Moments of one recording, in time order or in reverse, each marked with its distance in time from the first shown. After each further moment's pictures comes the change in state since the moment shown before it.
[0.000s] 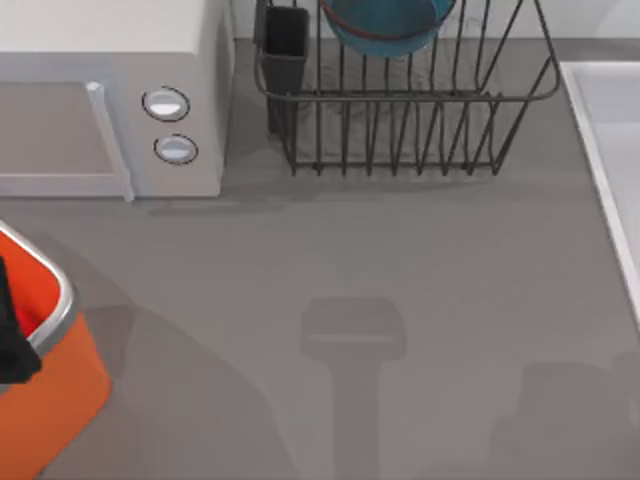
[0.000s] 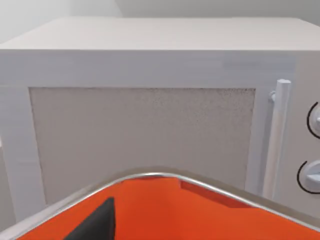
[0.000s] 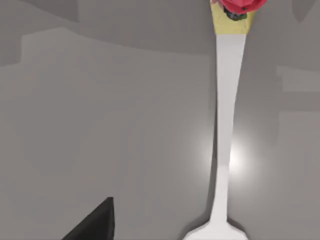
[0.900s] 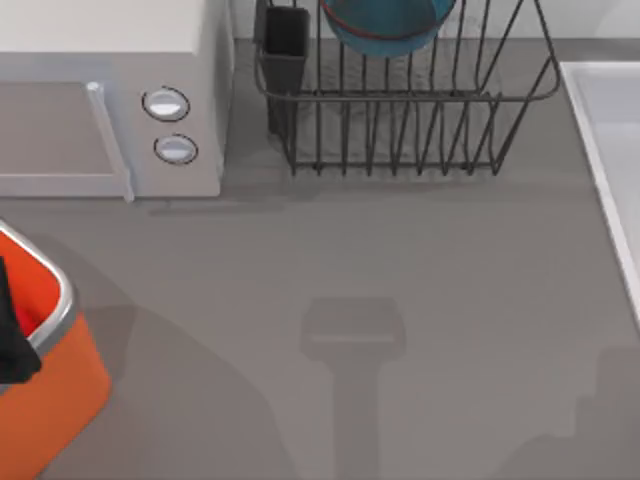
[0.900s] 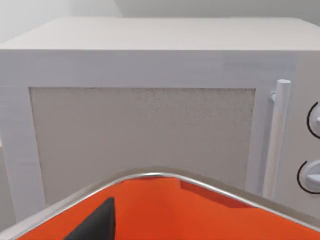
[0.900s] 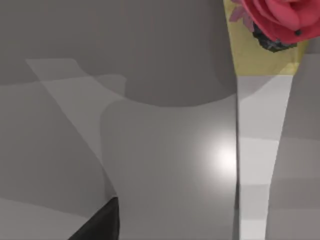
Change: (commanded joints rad) left arm 0.000 0.000 0.000 0.000 0.000 0.000; right arm 0.001 0.217 -0.242 0.457 0.000 0.008
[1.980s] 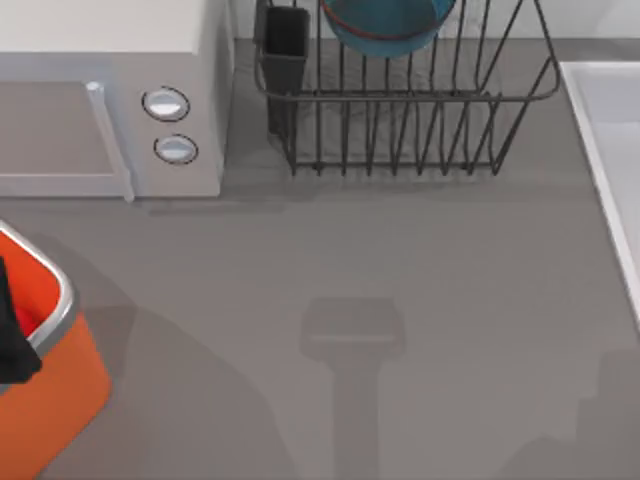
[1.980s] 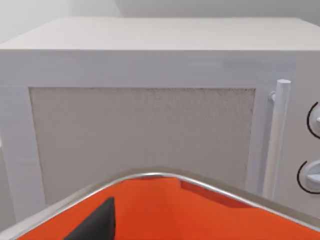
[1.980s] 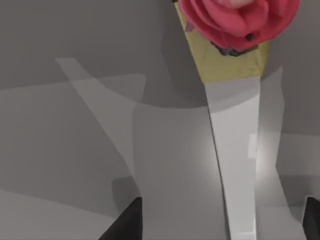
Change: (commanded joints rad) left arm 0.000 0.000 0.000 0.000 0.000 0.000; right arm 0.000 0.000 0.000 0.000 0.000 0.000
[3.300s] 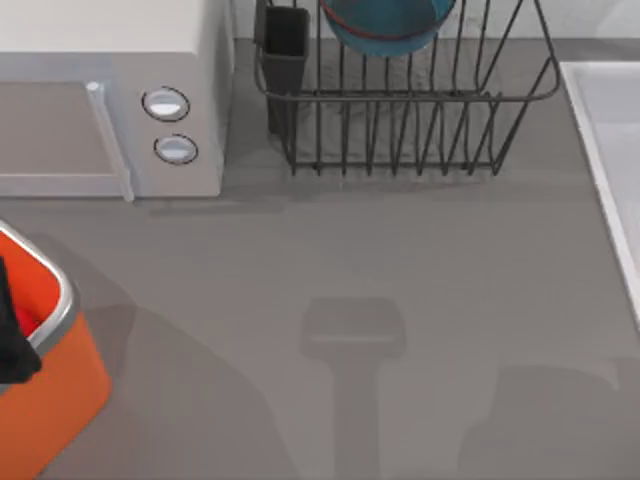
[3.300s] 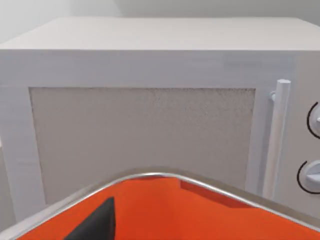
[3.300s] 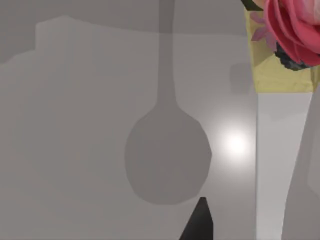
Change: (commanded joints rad) left arm 0.000 0.000 0.000 0.000 0.000 0.000; right arm 0.001 -0.242 0.309 -0.545 0.026 0.035
